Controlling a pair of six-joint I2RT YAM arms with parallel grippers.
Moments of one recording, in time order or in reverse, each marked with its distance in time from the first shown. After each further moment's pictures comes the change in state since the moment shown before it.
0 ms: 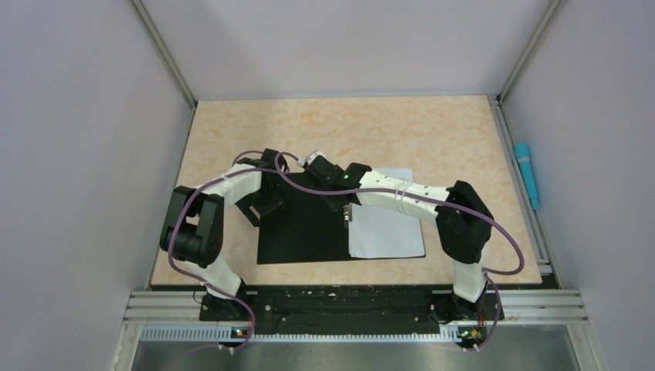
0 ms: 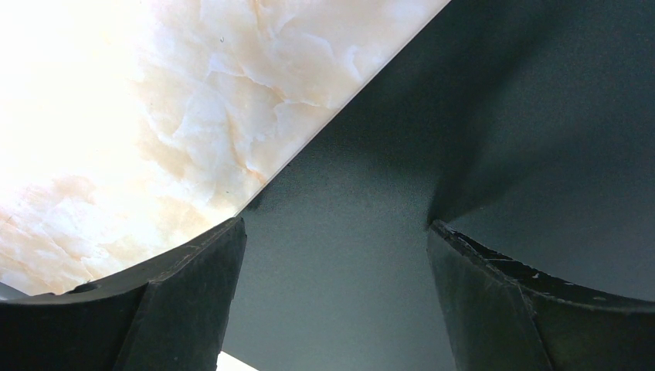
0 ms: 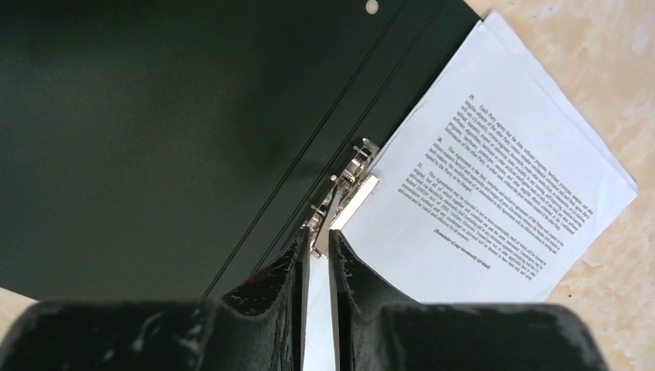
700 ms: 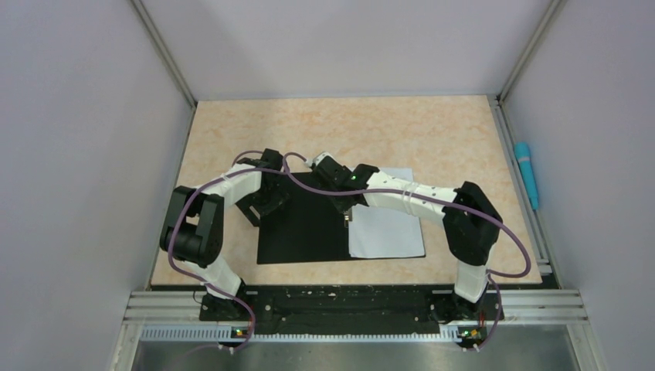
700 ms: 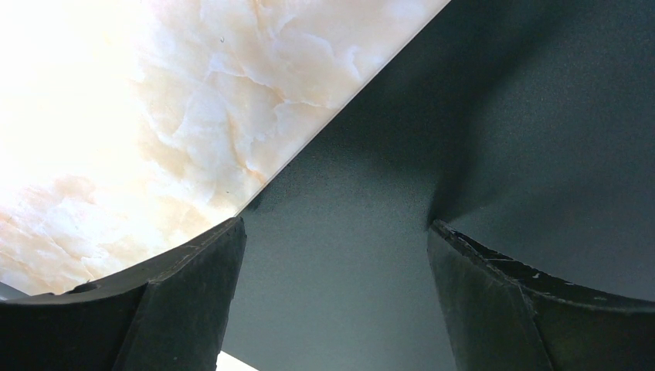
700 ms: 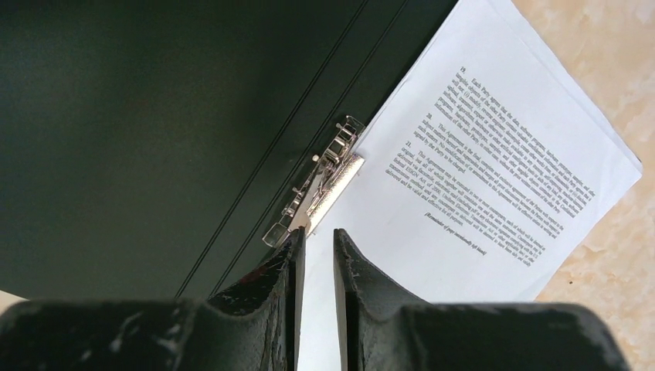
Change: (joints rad) left arm 0.000 0.000 0.000 0.000 -0.001 0.000; right arm -0.022 -0.040 -0.086 0.022 -0.013 0.002
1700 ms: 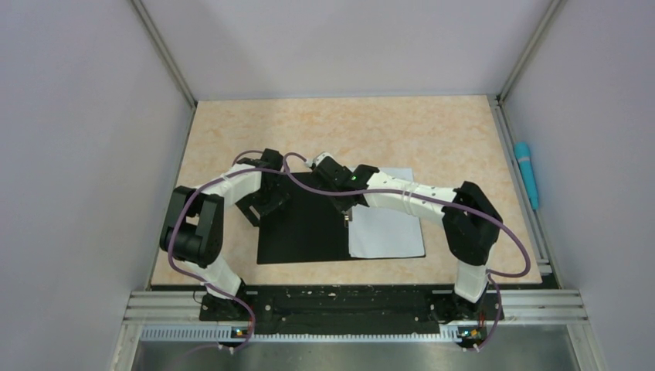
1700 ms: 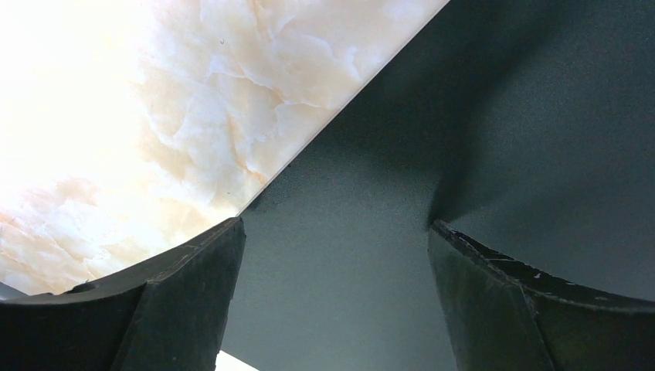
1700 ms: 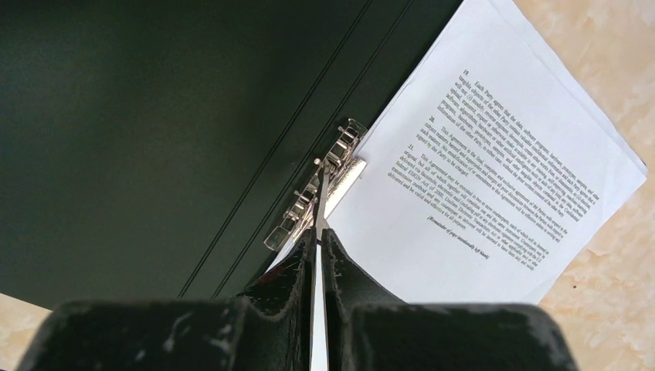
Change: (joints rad) left arm 0.000 -0.001 -0.001 0.002 -0.001 0.009; right arm -0.003 0.000 -0.004 0.016 -0.003 -0.002
